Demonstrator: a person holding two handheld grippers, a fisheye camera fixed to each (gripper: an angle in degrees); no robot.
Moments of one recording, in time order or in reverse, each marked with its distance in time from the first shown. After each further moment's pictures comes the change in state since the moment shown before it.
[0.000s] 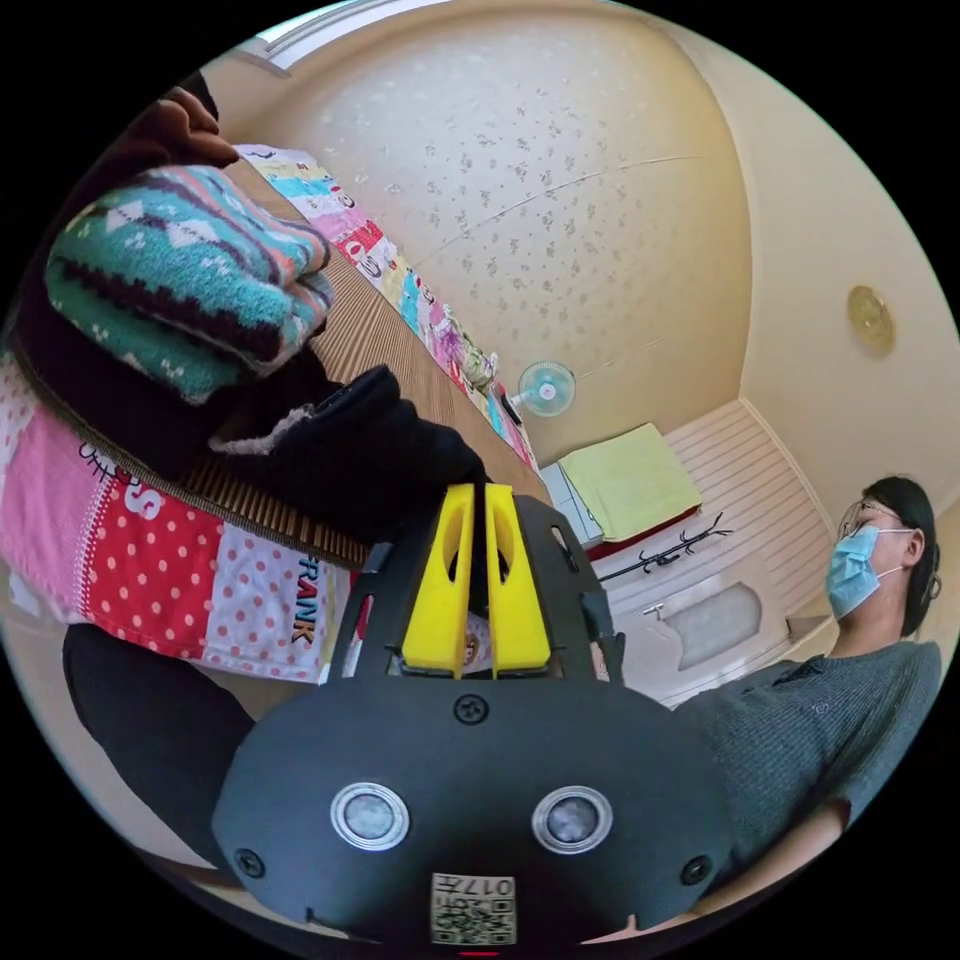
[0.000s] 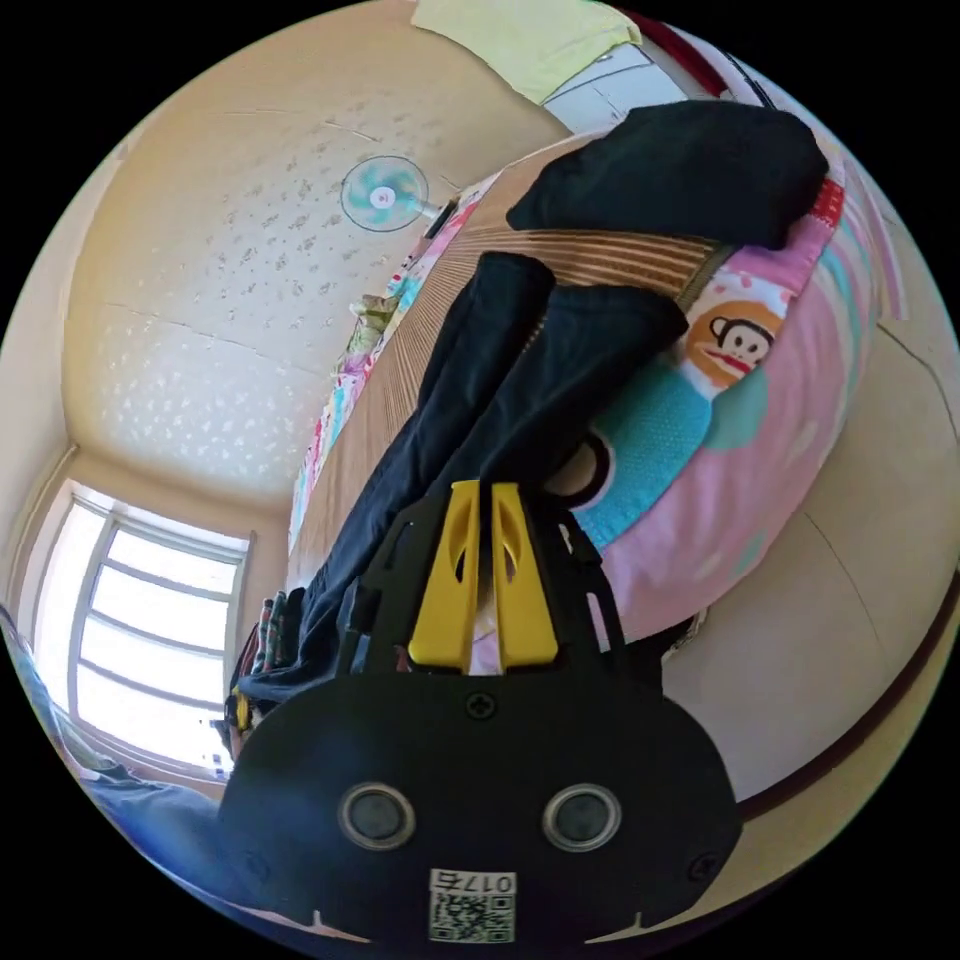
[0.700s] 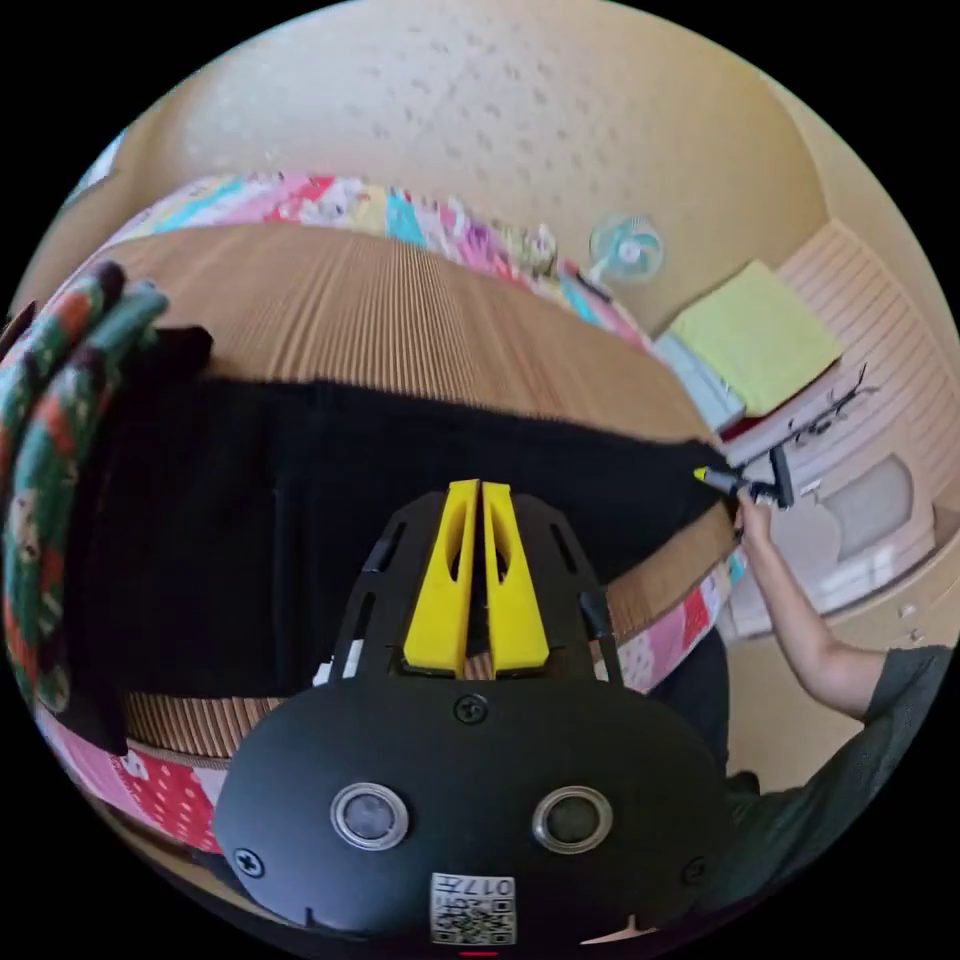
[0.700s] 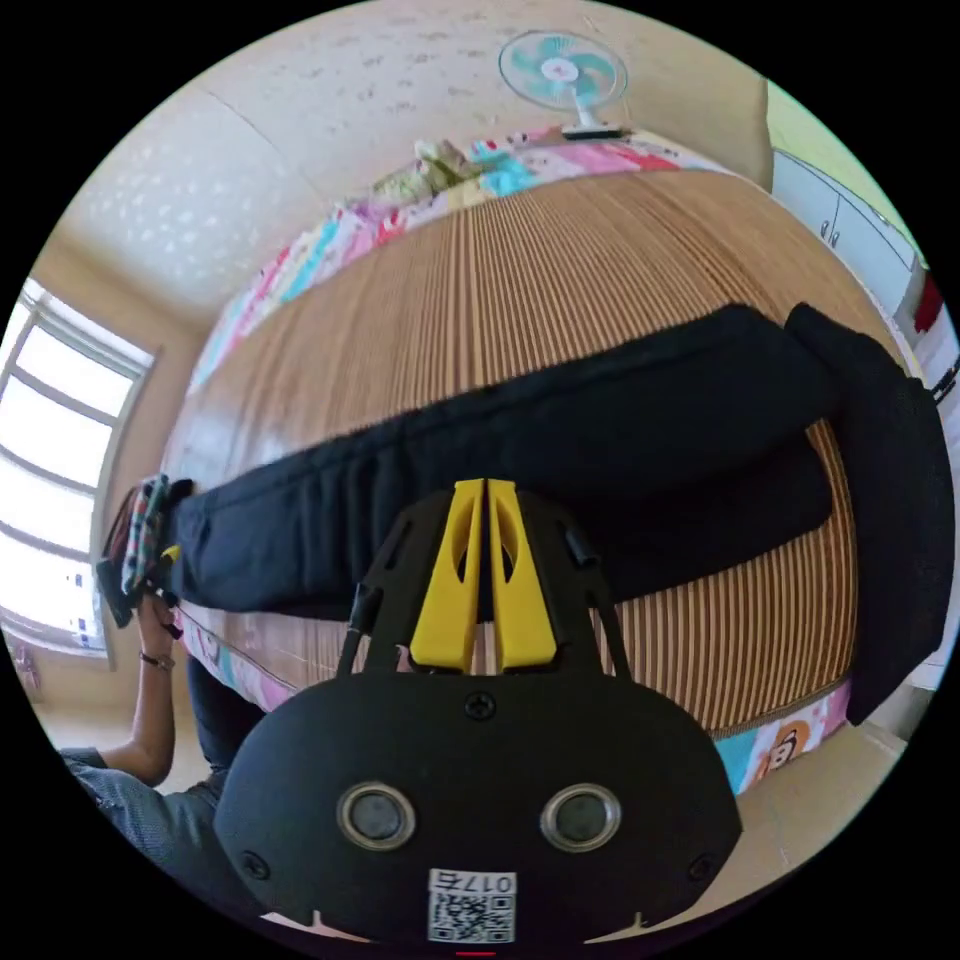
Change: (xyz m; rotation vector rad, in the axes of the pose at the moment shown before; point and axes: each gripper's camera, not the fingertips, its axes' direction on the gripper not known) left arm 0.013 -0.091 0.309 -0.477 -0.454 0.280; right arm -0.187 -0.130 0.192 -0.488 0.401 -0.460
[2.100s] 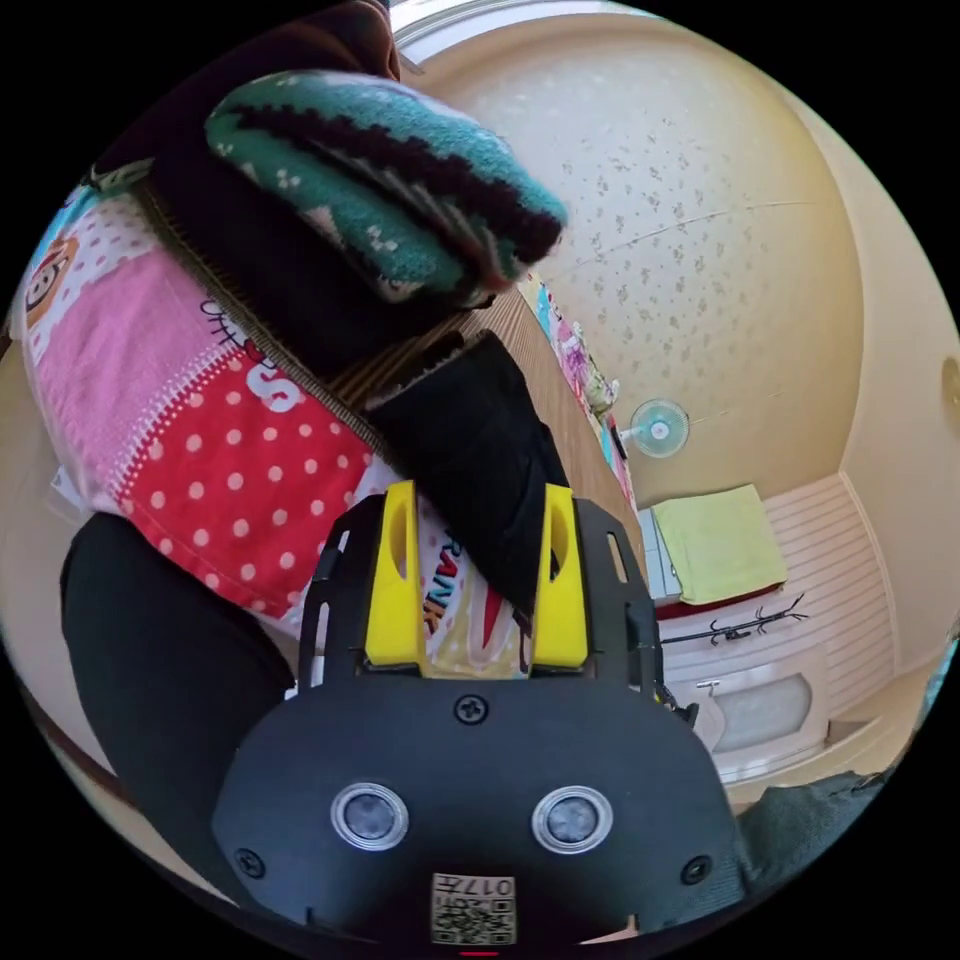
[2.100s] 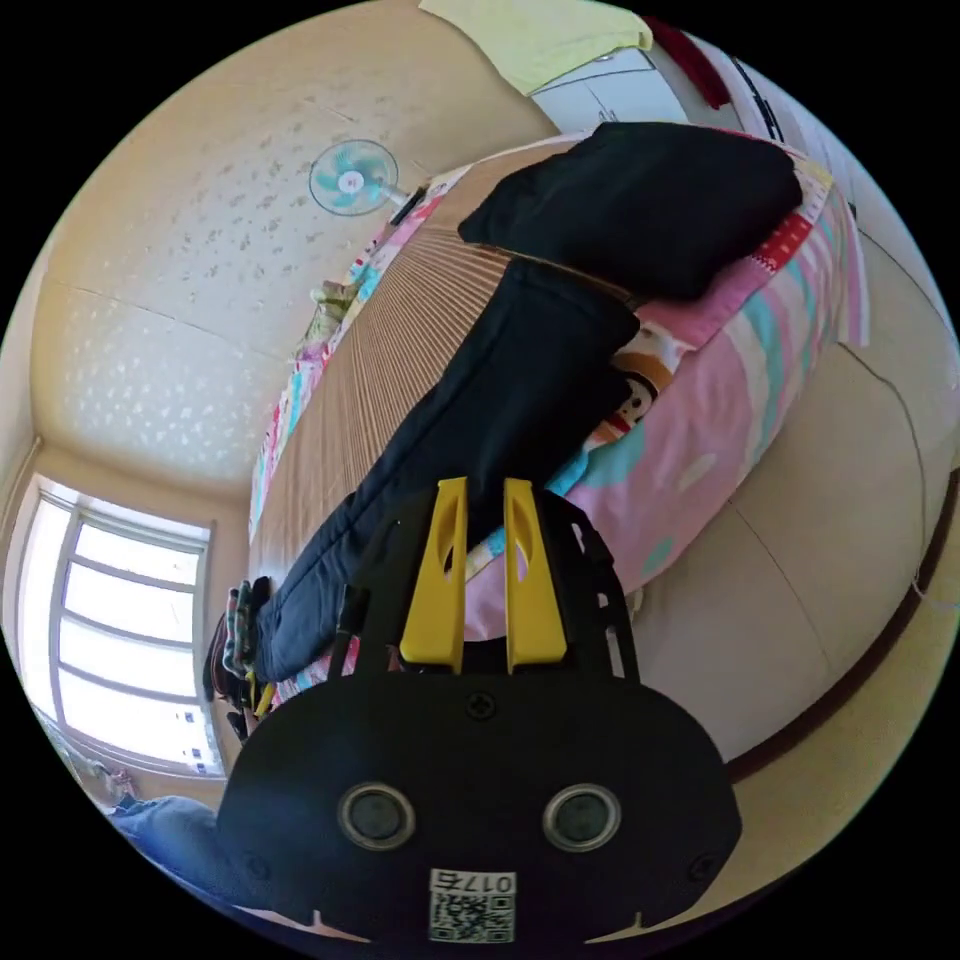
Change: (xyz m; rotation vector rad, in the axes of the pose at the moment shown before) left arm -0.138 0.155 -0.077 0.472 0.289 -0.573; right arm 0.179 0.269 -0.151 0.435 -0.340 0.497
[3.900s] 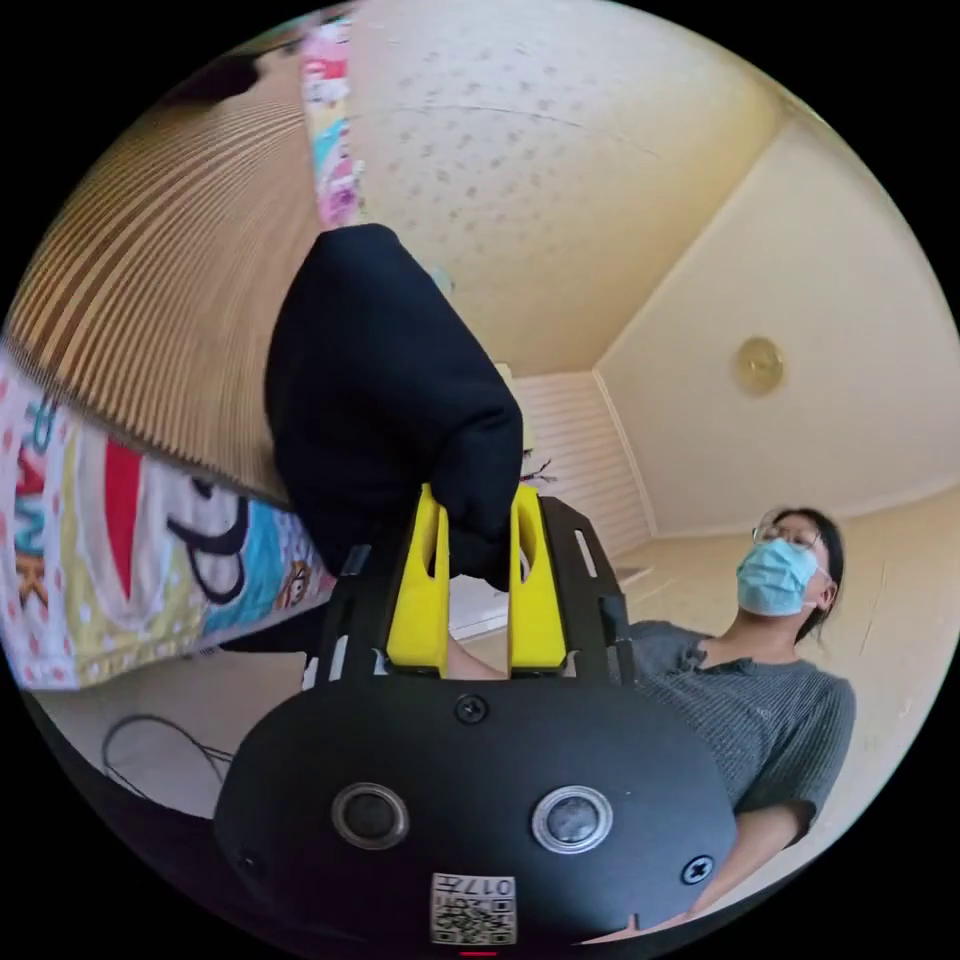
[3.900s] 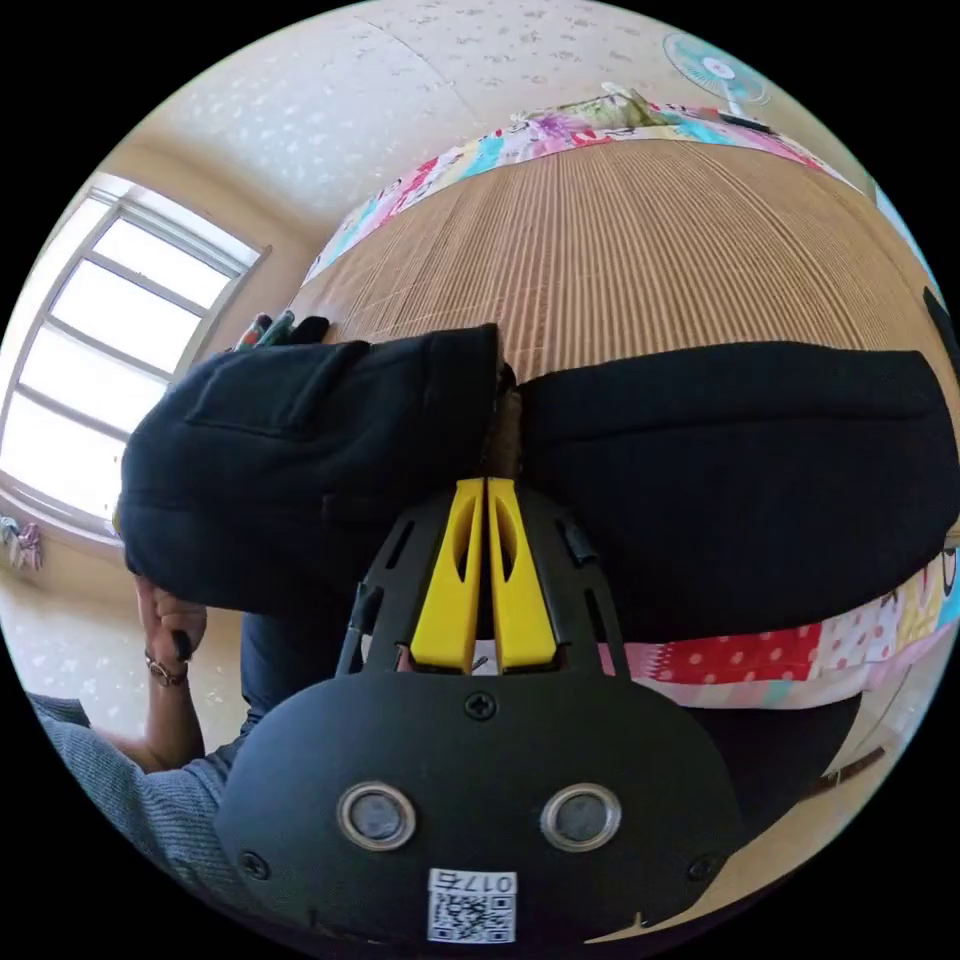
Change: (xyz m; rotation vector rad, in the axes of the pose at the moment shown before) left arm 0.026 0.013 0.031 -0.448 0.822 0.155; right arm -0.376 0.077 0.252 -0.514 -0.041 -0.607
